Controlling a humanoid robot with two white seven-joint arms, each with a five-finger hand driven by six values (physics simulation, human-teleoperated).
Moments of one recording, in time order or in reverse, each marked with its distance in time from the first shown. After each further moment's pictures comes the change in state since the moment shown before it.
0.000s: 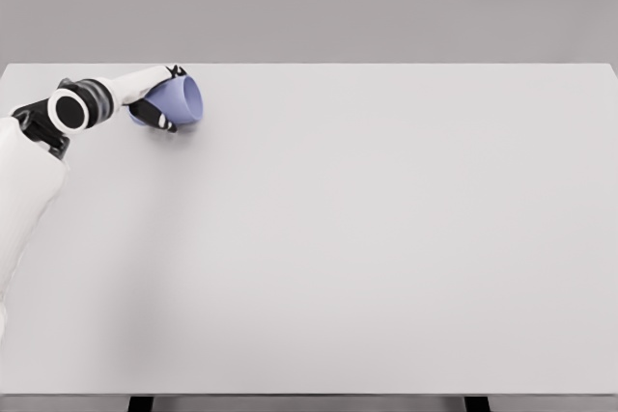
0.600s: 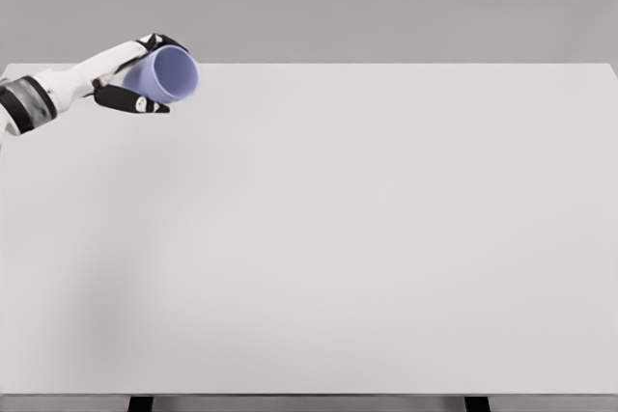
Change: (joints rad) left arm 0.032 0.163 0.012 0.052 0.529 -0.480 0.000; right arm 0.000 0.000 0.000 0.000 0.000 0.000 0.000
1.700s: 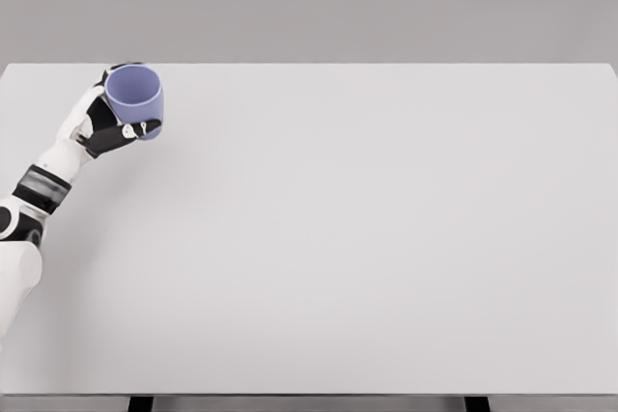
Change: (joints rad) left arm 0.212 -0.148 0.145 0.241 0.606 -0.158 0.001; right arm 0.000 0.000 0.000 0.000 0.000 0.000 0.000
